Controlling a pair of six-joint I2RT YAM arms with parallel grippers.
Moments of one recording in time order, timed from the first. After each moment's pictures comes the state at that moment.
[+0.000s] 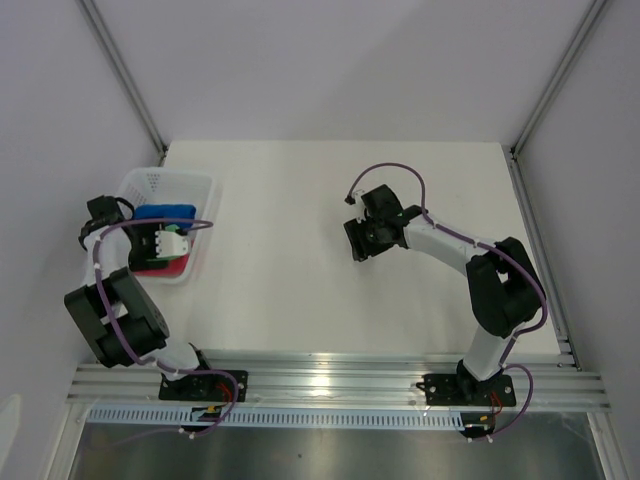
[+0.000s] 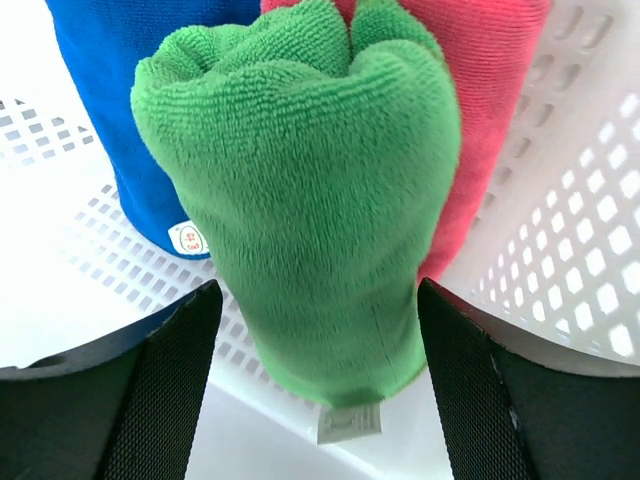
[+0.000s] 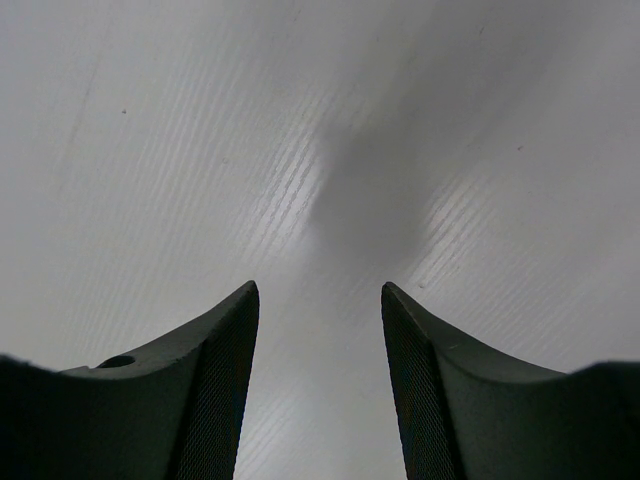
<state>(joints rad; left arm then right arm) 0.55 1.51 1.07 -0.72 0.28 1.98 0.58 1.76 1.22 -0.46 -0.12 0.07</state>
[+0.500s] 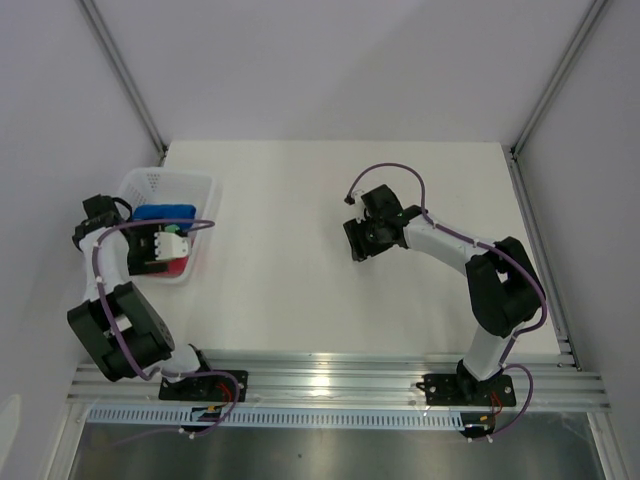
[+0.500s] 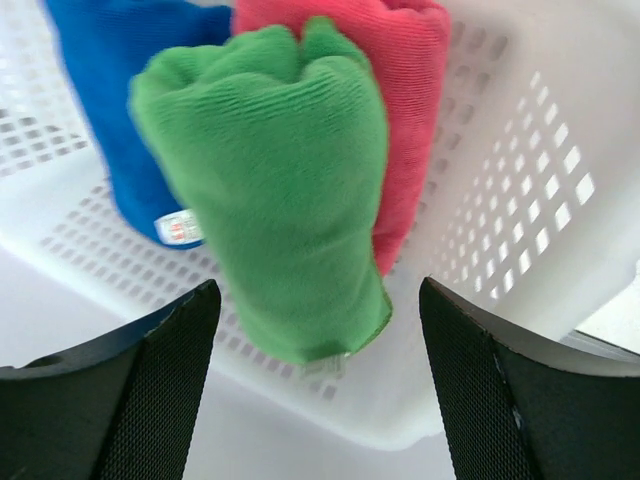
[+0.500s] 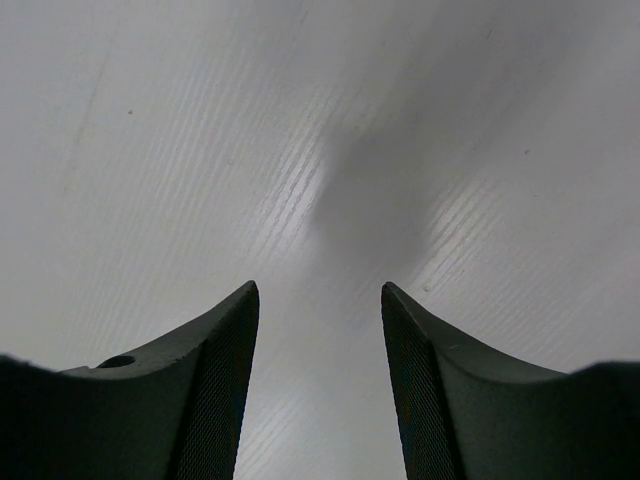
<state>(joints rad) 0.55 1.42 1.09 -0.88 0.28 1.98 0.58 1.76 1.22 -0.46 -0.14 0.07</state>
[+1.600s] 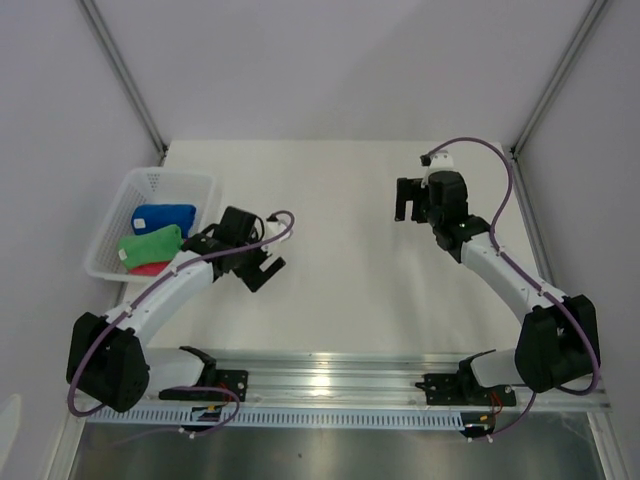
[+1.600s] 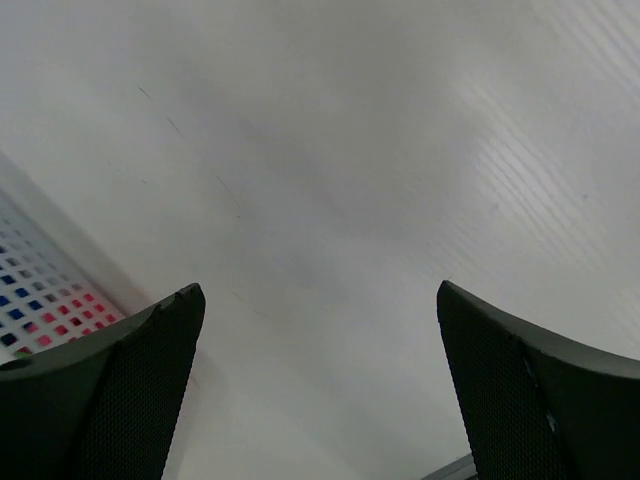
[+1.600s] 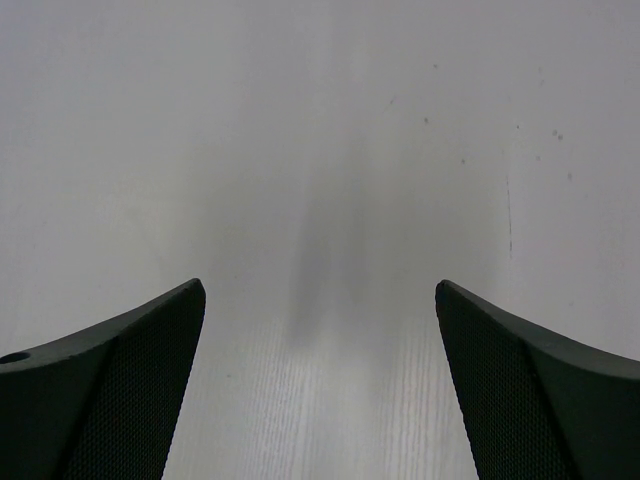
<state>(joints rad) -0.42 1.23 0.91 -0.67 0.02 0.47 0.34 1.37 1.02 -0.13 0.15 0.13</state>
